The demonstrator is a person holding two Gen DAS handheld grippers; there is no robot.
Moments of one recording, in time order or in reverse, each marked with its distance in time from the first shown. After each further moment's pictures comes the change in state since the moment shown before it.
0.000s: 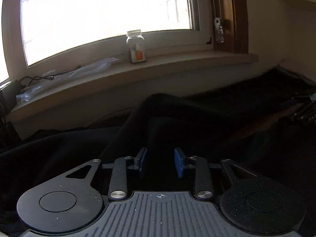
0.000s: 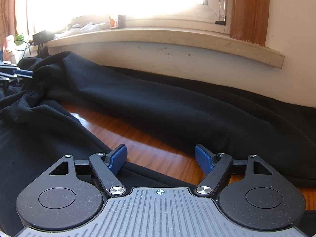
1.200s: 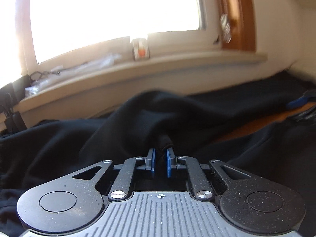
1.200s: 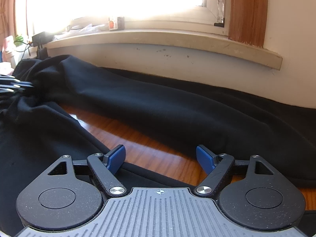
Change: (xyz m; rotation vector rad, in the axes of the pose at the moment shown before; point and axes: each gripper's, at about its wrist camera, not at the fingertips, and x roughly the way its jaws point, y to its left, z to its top) left arm -0.029 -0.024 -0.012 -0.029 -0.047 0.082; right arm -0.001 0.002 -0.001 0.000 -0.011 -0.008
